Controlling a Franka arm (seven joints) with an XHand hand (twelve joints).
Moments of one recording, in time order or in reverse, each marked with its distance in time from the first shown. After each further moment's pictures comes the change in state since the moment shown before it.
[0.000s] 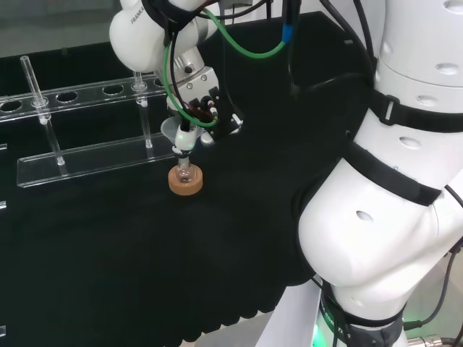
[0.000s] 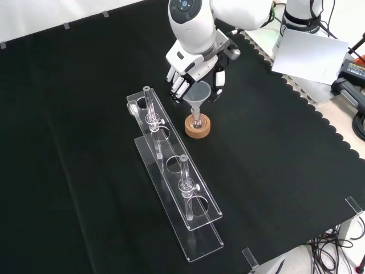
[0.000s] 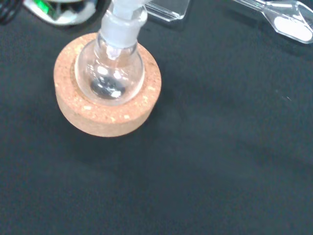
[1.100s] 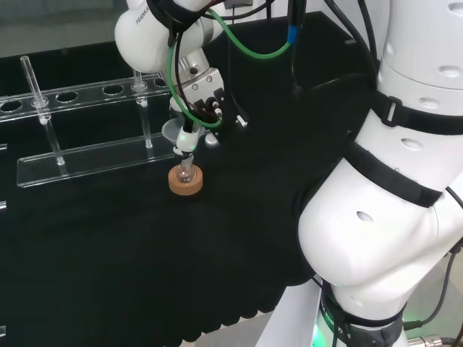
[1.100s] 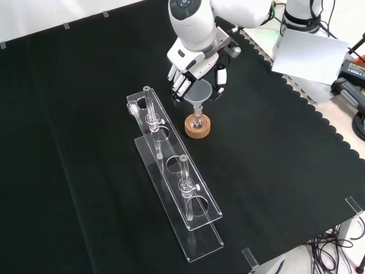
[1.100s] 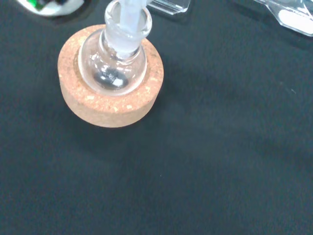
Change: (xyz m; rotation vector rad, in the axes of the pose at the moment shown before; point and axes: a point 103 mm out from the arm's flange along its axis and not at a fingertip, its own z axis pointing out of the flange) arm -0.001 -0.005 0.005 0.003 0.015 -0.021
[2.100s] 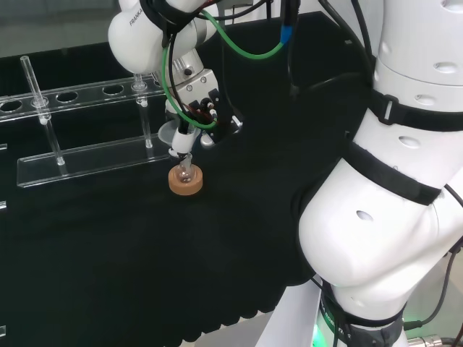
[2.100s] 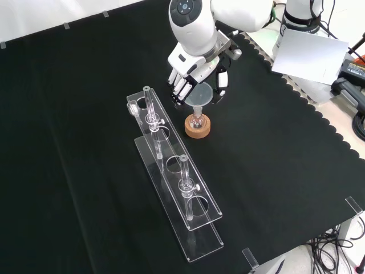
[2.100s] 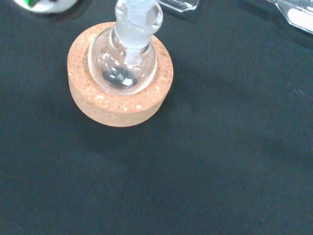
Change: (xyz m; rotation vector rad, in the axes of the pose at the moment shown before) arm 0.007 0.004 -0.002 0.013 -0.014 -0.008
